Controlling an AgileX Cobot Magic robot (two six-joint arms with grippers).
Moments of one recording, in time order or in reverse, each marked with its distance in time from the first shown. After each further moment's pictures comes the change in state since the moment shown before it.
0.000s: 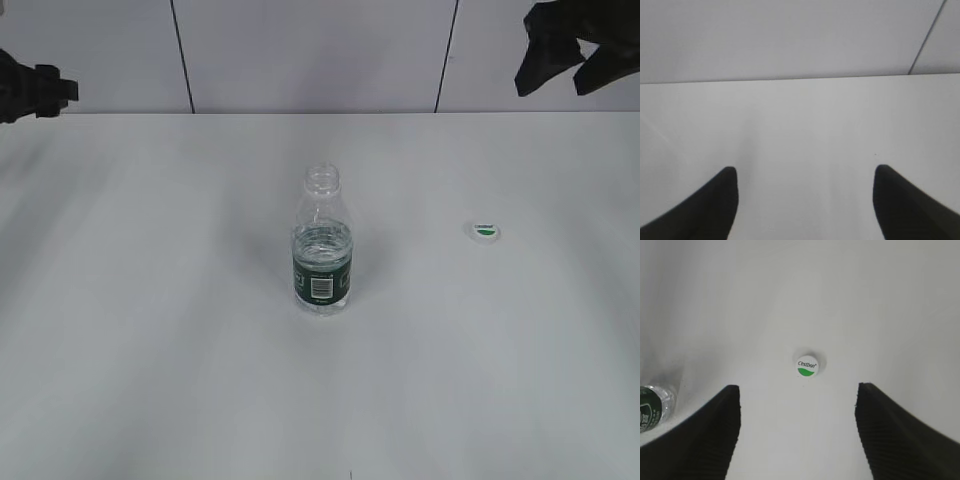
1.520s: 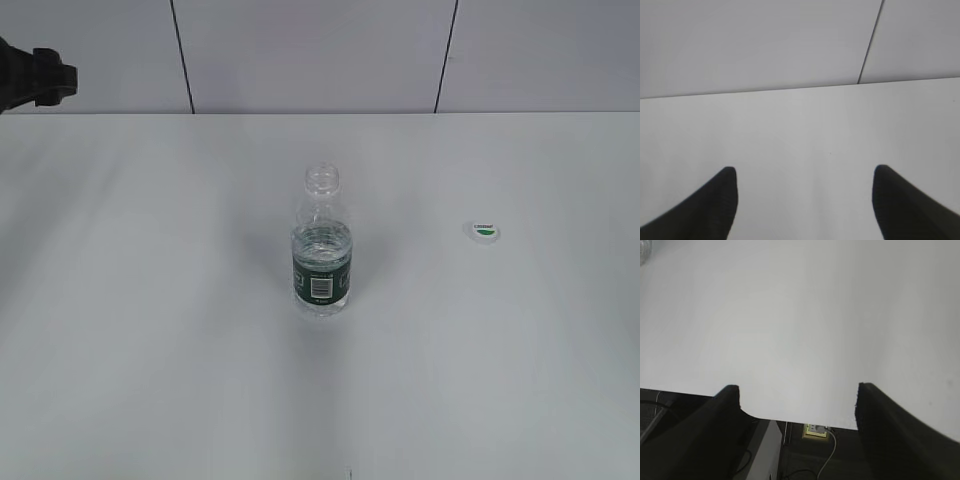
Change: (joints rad) left arm 0.000 -0.121 0.085 0.008 -0.135 0.004; right arm 0.000 -0.721 0.566 -0.124 0.226 0.074
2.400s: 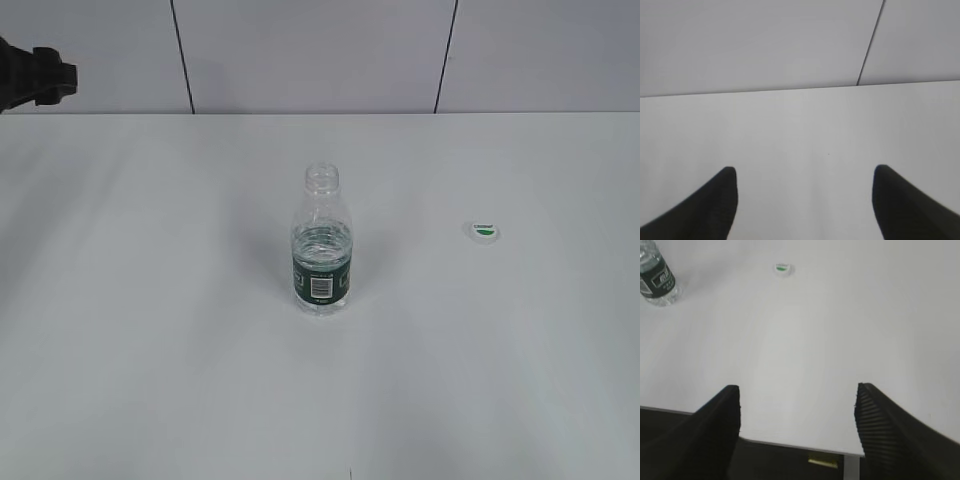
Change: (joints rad) left arm 0.000 0.000 0.000 -0.015 -0.003 0.000; right arm 0.000 -0.968 0.509 -0.011 -0.119 -0.026
